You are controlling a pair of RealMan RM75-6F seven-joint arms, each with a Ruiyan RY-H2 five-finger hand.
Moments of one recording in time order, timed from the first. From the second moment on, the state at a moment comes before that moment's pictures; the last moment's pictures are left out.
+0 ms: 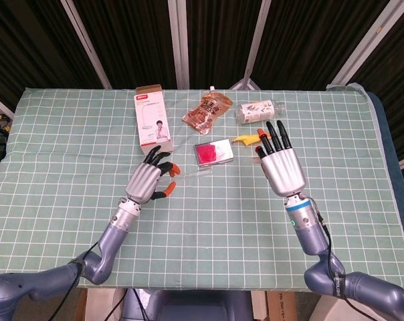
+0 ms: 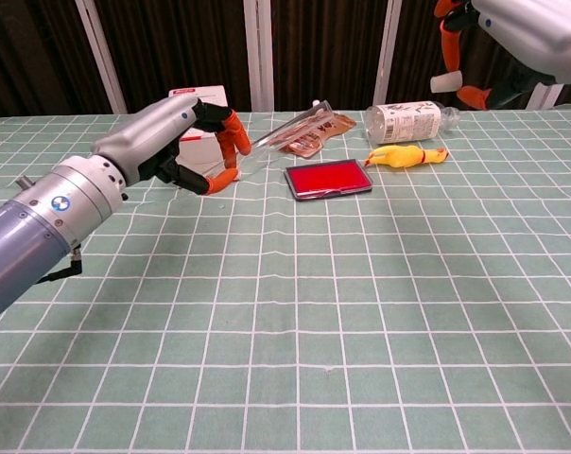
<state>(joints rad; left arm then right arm) -0.74 -1.87 -0.24 -1.10 1.45 1.20 -0.06 0.63 -1.51 0.30 -1.42 -1.46 1.30 -0.64</state>
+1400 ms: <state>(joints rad) -0.73 -1.92 -0.28 -1.20 1.32 1.21 0.11 0.73 -1.67 0.26 -1.30 -1.52 1.33 -0.74</state>
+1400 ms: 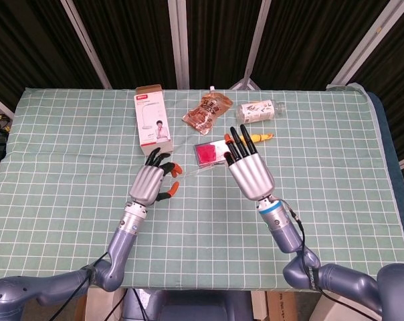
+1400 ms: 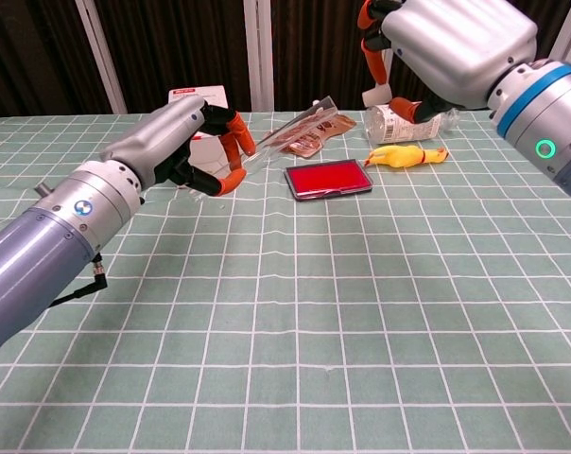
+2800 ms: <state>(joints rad) -0.74 -1.95 -0.29 -1.19 1.31 1.21 0.13 0.73 -1.69 0.25 -1.33 -1.50 1.35 -0.75</state>
